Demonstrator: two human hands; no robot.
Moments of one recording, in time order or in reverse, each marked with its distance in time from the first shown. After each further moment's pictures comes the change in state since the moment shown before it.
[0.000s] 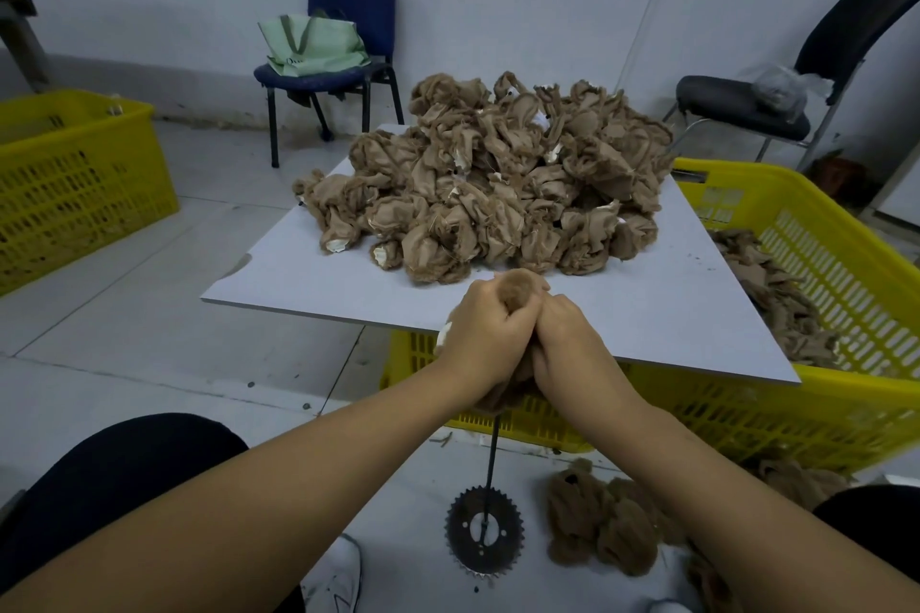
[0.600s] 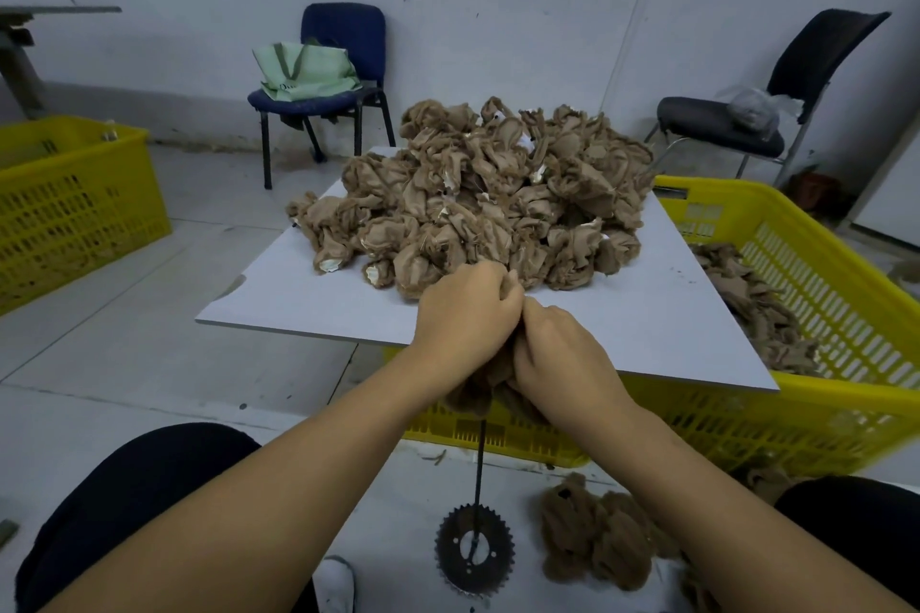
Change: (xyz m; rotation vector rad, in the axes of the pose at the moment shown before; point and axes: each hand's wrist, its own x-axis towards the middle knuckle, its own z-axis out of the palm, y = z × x) left_hand 0.017 0.042 -0.022 0.657 0.000 0.073; right_hand 0.004 -0.009 -0.010 -0.192 0.030 0.094
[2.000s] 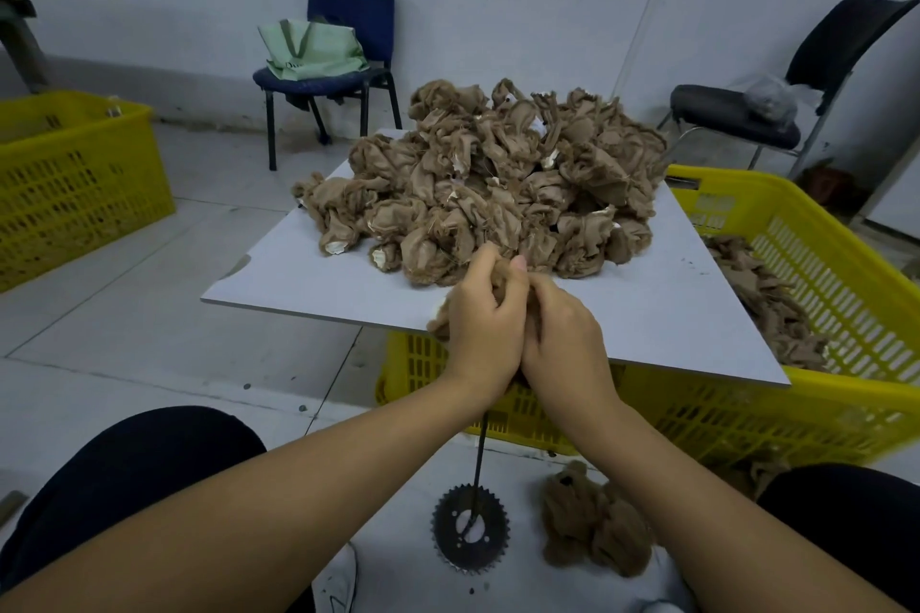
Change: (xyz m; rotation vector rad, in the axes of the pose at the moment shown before) left_hand -0.027 0.001 0.035 -0.814 0.283 -0.072; right_hand 0.002 0.000 0.027 0.235 0.334 -0.054
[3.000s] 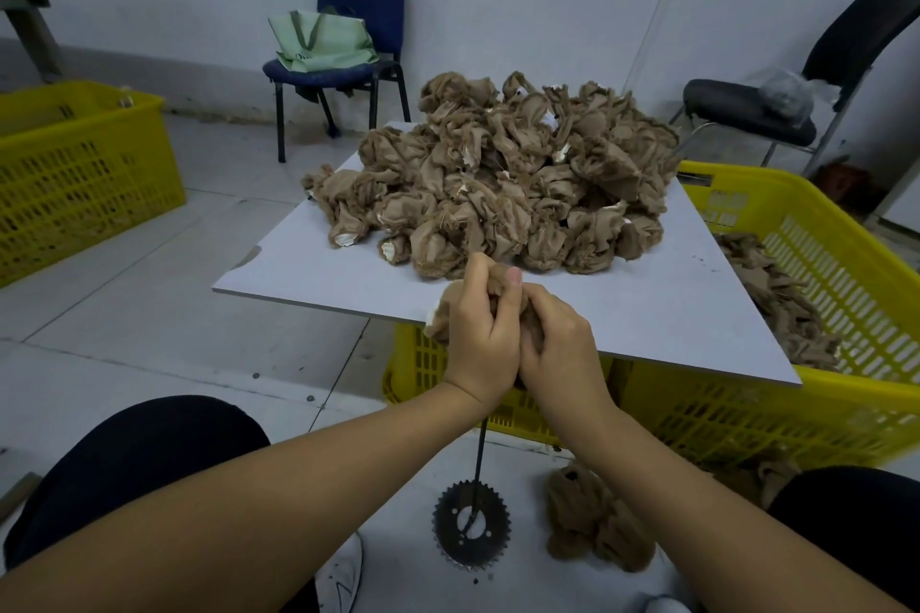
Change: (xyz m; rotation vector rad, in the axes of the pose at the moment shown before) left_hand -0.010 -0.010 -0.011 0.021 0.045 0.138; right_hand -0.011 0.000 0.012 0.165 -0.004 -0.043
